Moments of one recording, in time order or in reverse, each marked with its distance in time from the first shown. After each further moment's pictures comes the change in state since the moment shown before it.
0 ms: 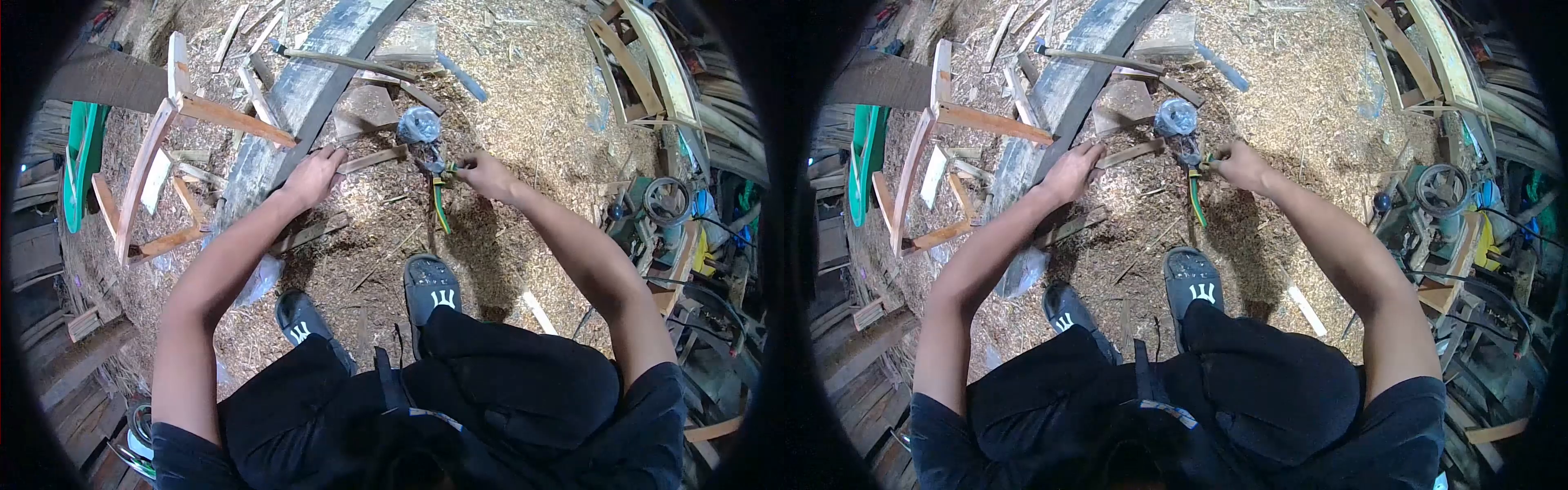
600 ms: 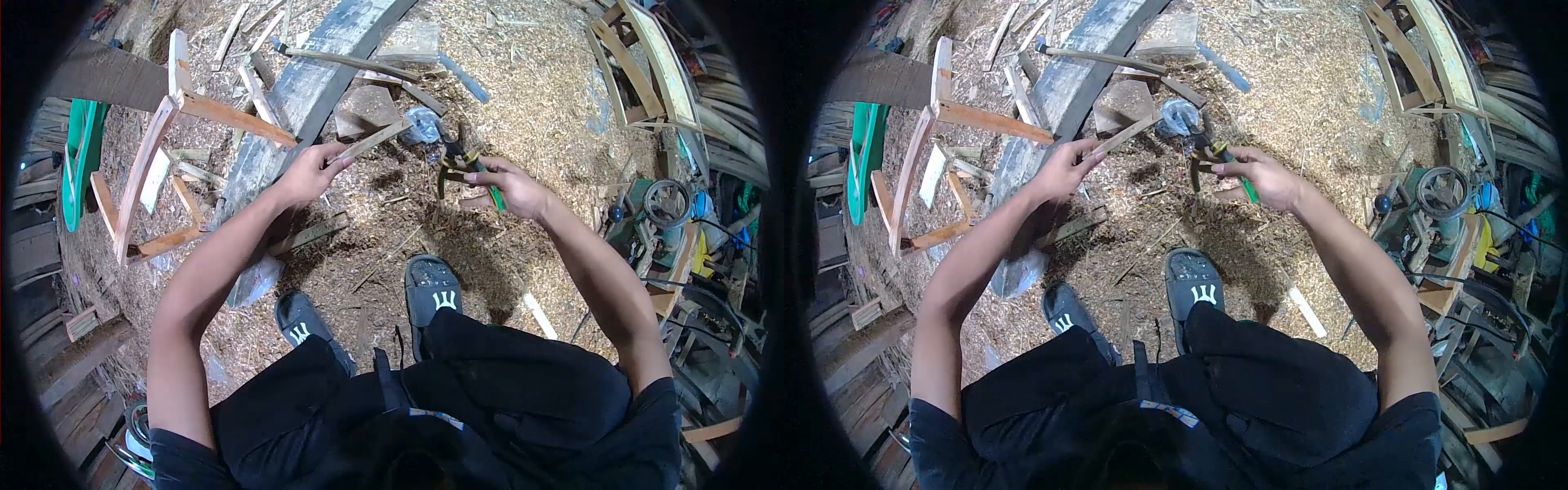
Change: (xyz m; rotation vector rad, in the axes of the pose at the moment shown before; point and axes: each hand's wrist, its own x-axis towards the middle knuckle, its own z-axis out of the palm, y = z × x) left_hand -0.005 0.024 -0.043 -0.511 0.050 -0.080; right_hand -0.038 0.001 -0.021 1.087 -0.315 0.105
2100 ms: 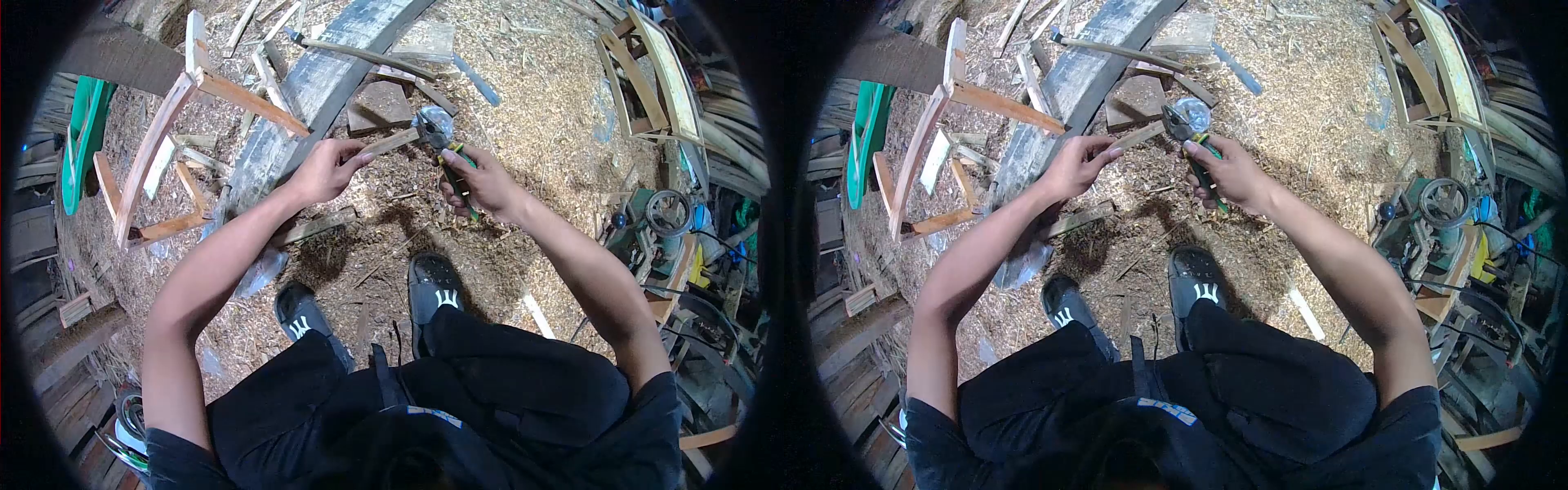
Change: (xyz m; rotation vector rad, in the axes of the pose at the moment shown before) left_hand -0.011 0.030 -0.002 -0.070 0.058 -0.030; right_hand 0.009 -0.016 0.081 -0.112 -0.019 -0.014
